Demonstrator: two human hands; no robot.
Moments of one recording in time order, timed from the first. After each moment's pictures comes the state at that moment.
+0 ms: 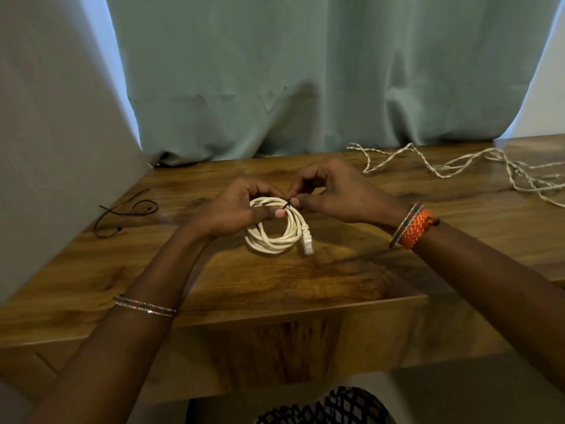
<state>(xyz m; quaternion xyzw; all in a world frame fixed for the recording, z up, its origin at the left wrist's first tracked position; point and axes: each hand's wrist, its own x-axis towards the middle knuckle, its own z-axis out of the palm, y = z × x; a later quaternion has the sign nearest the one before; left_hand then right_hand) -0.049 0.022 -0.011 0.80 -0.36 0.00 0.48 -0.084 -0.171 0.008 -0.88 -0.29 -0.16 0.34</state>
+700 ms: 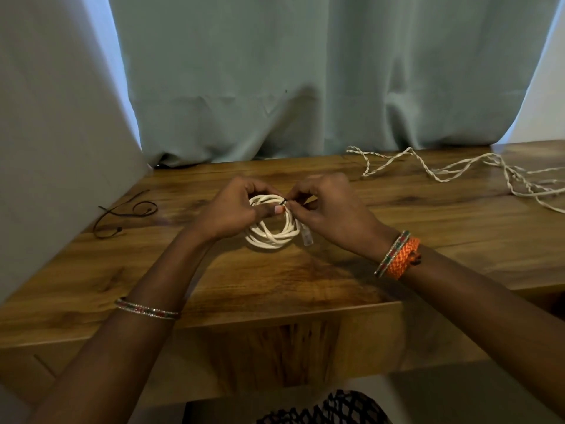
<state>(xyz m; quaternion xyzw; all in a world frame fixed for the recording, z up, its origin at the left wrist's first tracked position) -0.047 0.019 -0.013 0.82 -0.33 0.06 0.47 -0.090 -0.157 -0.015 -0.87 -0.27 -0.30 0.27</state>
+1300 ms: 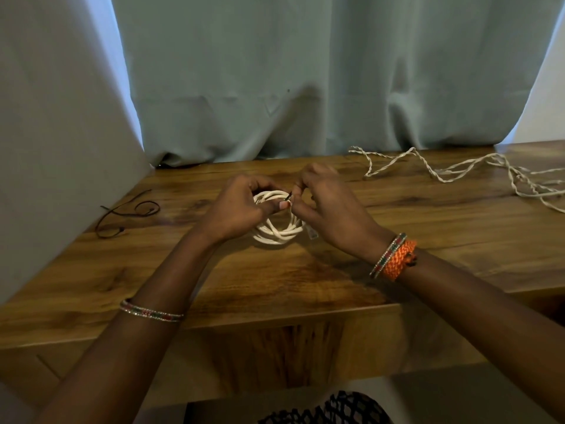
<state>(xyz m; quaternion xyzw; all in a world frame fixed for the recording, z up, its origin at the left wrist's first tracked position) -0.041 0.017 -0.017 0.82 -0.32 0.13 0.45 -0.083 -0.154 -0.021 -0.88 -0.25 -0.33 0.24</state>
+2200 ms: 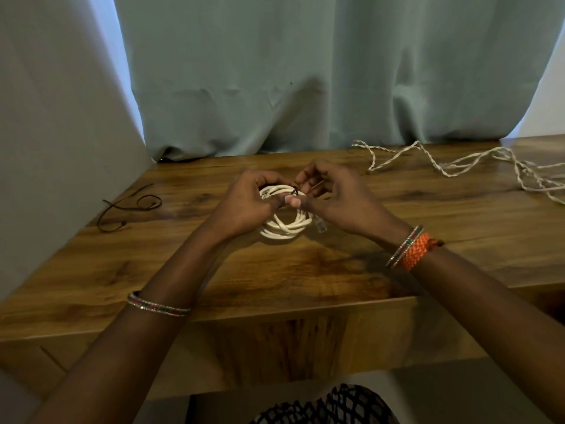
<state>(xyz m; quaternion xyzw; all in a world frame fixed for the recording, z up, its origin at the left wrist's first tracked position) -0.044 0.010 -0.021 0.81 -0.34 0.15 0.46 -0.080 -0.163 -0.018 -0.85 -0.20 -0.20 0.45</state>
